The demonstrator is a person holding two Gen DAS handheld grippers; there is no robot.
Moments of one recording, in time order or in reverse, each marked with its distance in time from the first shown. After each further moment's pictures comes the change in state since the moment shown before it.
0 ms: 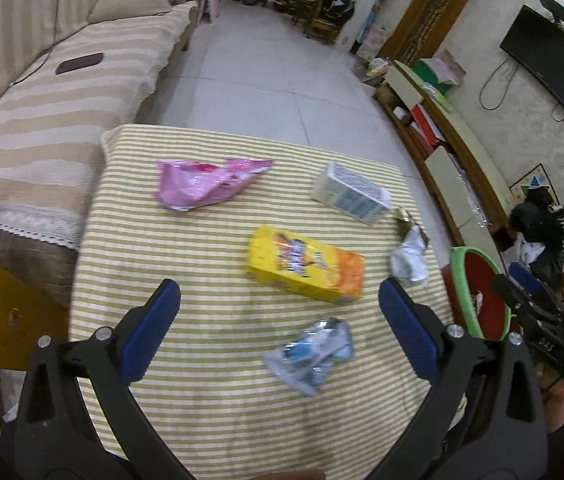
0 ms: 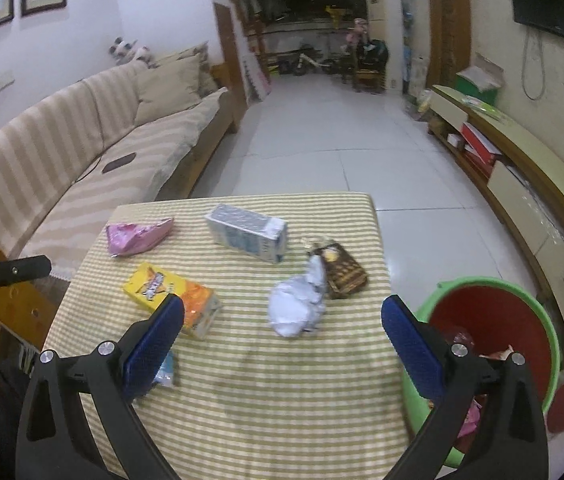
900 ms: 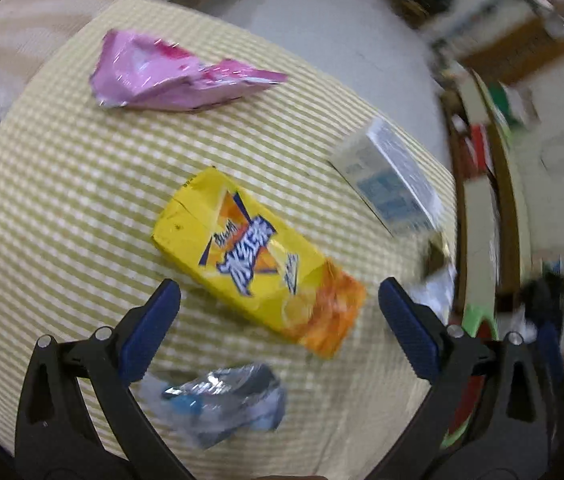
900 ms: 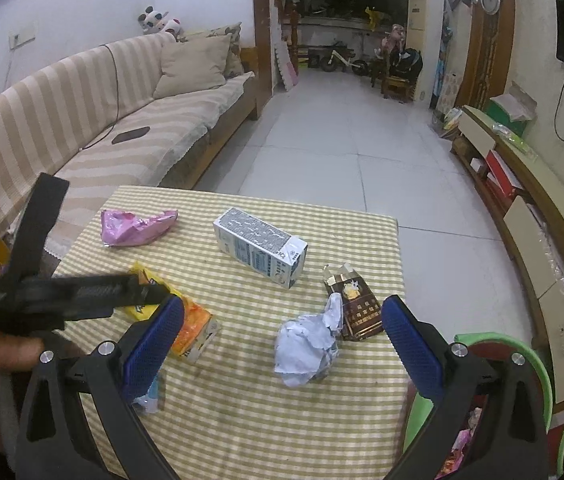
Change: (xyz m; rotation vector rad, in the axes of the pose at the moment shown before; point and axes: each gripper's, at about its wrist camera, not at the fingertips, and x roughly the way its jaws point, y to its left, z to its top) left arm 0.141 -0.034 0.004 -0.433 0.193 0.074; right arm 0.046 -0.001 0.028 -0.130 0.031 0.024
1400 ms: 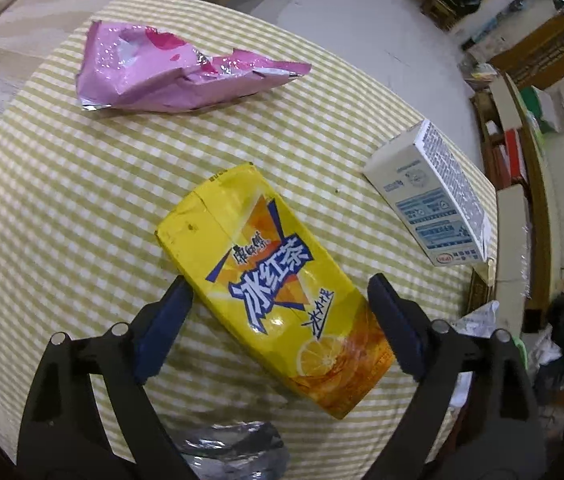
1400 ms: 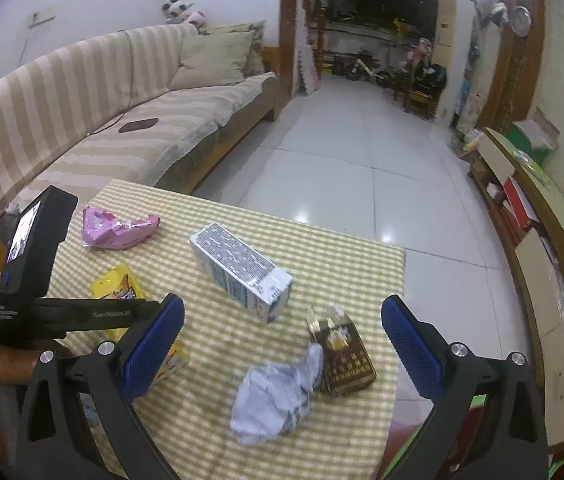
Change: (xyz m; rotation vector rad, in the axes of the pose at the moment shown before) left arm 0.030 -0.004 0.015 0.031 0.000 0.097; right arm 0.048 -0.011 0.025 -0.129 -0.008 0.042
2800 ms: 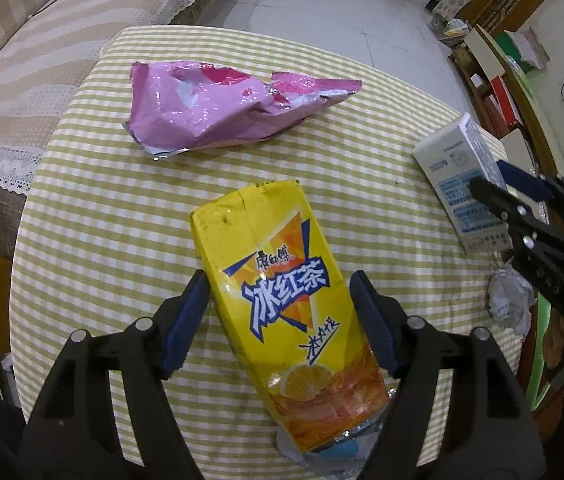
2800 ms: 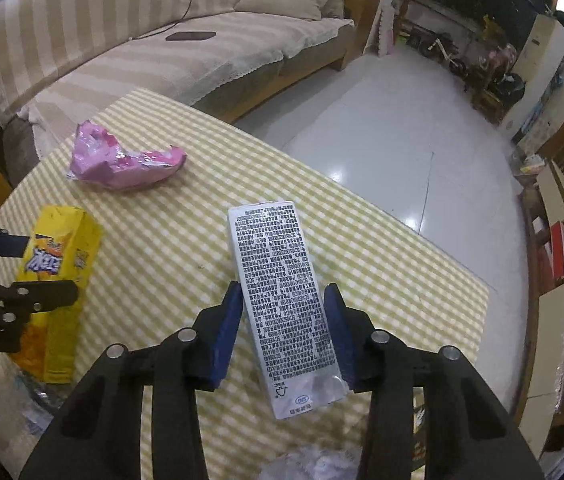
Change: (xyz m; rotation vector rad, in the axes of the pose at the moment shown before) left arm -0.016 0.037 0.013 0.236 -0.014 0.052; right arm 0.105 0.053 0.016 -0.230 0.217 0.085
